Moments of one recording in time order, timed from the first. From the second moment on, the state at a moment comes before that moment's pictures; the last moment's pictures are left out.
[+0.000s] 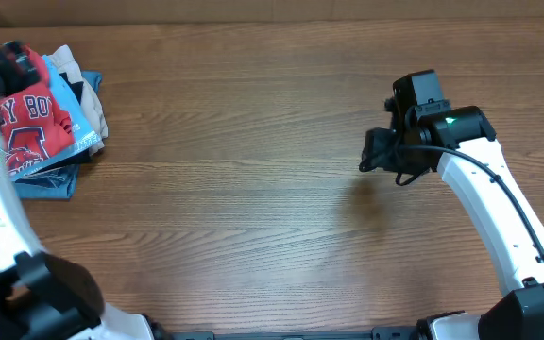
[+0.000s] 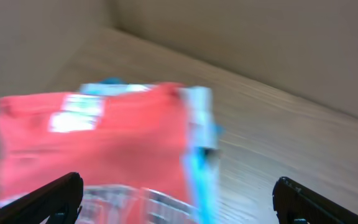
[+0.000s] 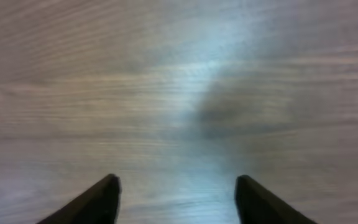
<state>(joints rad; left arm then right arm) 0.45 1.72 1.76 -0.71 0.09 -0.02 0.21 1.56 1.33 -1.02 -0.11 0.33</state>
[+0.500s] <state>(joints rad) 0.10 1.67 1.77 -1.26 0.13 -0.02 0.21 1.56 1.35 -0.72 -0.18 0.22</state>
